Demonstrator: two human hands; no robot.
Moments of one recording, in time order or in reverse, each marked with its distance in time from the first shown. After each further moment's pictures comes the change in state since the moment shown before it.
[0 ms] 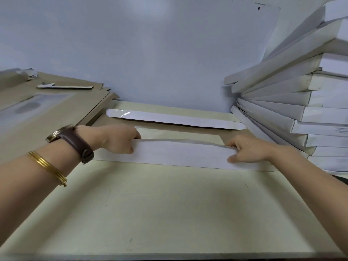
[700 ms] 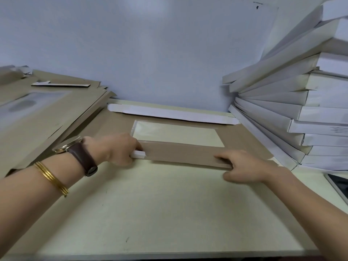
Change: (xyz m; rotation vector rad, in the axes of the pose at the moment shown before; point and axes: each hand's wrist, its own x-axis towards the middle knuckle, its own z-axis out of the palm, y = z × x) left_hand 0.001 0.011 0.025 0.142 0.023 0.053; right_hand -0.024 -0.012 0.038 0.084 0.015 -0.024
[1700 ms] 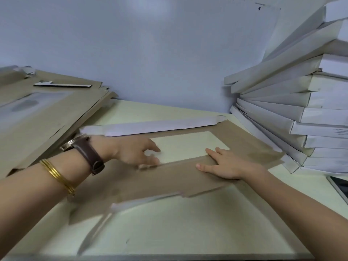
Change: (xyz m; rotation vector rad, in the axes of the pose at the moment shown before) left_hand 0.011 0.013 -0.004 -0.209 -0.062 0.127; right_hand 0.036 -0.015 0.020 -0.041 -0.141 0.257
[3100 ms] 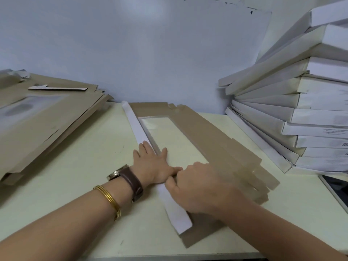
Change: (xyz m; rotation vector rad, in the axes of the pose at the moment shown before) left_hand 0.046 0.059 0.057 -0.024 0.143 -0.415; right_hand -0.090 -0.104 0.012 -0.278 0.295 -0.330
